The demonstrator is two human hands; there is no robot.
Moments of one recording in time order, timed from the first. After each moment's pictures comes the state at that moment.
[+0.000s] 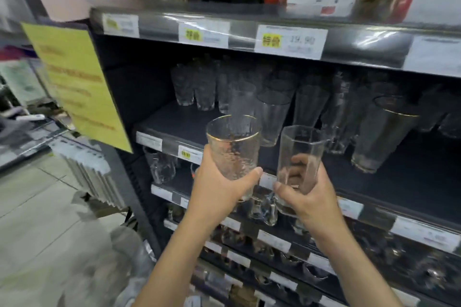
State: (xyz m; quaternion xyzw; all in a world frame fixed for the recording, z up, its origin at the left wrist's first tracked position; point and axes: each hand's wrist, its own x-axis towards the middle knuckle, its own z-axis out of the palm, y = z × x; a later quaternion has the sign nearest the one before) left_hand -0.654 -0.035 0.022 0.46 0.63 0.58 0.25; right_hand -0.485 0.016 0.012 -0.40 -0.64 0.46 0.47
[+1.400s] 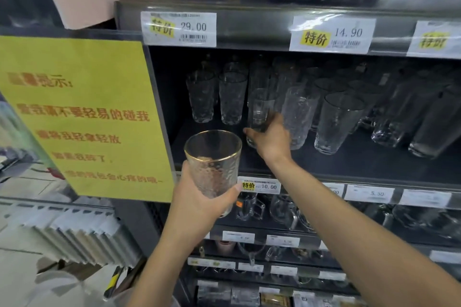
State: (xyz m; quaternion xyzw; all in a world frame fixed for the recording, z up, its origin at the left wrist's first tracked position) left_hand -0.919 0.005 0.000 0.54 0.57 0.52 0.33; right_hand -0.768 0.157 0.011 -0.65 -0.57 0.22 0.45
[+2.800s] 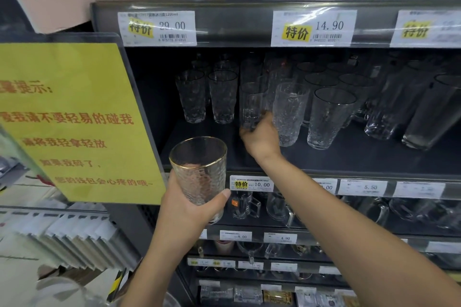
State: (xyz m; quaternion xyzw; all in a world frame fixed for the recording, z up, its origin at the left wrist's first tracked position) left_hand -0.921 0.001 -0.010 0.53 0.60 0.50 0.32; right_hand -0.771 0.163 0.008 -0.65 -0.57 0.27 0.42
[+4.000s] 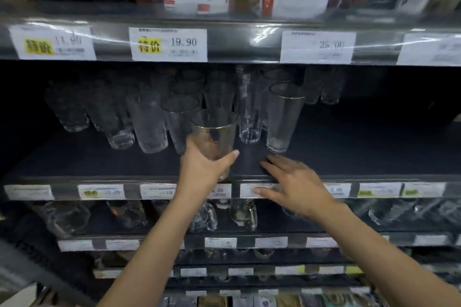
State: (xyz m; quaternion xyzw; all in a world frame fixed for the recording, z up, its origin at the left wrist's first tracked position) left_hand -0.589 0.078 0.018 0.55 0.58 0.52 0.32; right_hand -0.368 0.078 -0.023 -0.58 -0.81 -0.06 0.06
